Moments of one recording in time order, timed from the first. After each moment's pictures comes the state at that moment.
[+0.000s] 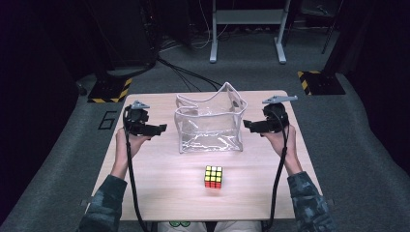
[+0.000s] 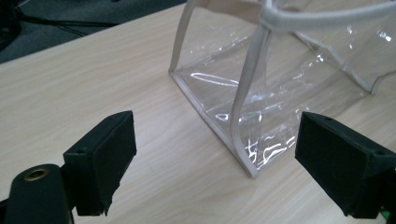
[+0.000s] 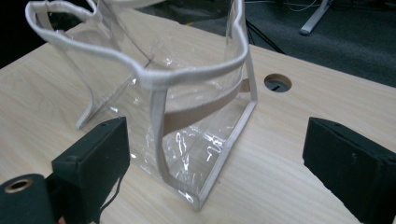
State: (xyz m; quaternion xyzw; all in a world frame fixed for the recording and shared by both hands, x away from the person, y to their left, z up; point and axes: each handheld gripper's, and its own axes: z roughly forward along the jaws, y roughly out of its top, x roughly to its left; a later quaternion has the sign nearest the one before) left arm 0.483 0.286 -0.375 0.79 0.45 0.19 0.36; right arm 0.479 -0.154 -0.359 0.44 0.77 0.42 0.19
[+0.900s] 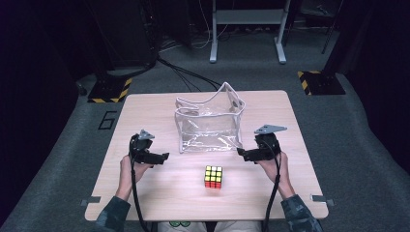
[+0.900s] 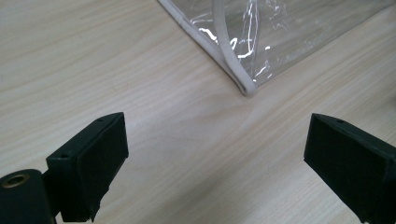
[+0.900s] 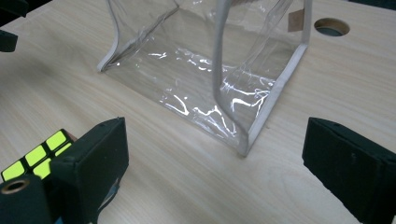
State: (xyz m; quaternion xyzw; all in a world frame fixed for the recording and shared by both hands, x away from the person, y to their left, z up) left arm 0.443 0.287 -0.461 0.81 0.45 0.17 0.33; right arm 0.435 -0.138 -0.432 0.42 0.79 0.41 0.16
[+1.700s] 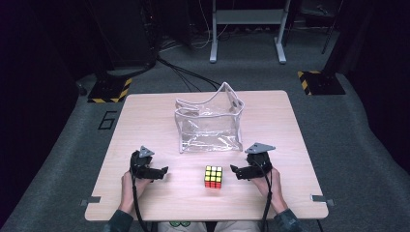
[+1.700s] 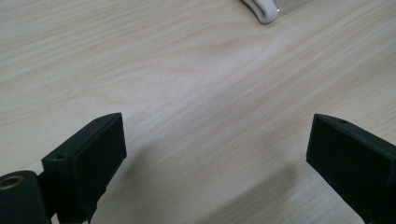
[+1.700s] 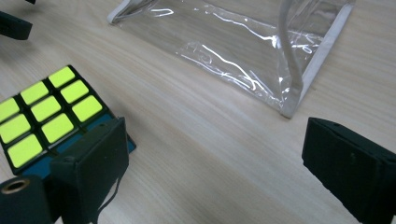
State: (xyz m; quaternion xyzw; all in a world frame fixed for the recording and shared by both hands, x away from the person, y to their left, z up) left arm 0.418 0.296 -0.519 0.80 0.47 0.18 0.32; right arm 0.404 -0.116 -0.480 0.40 0.81 0.40 0.17
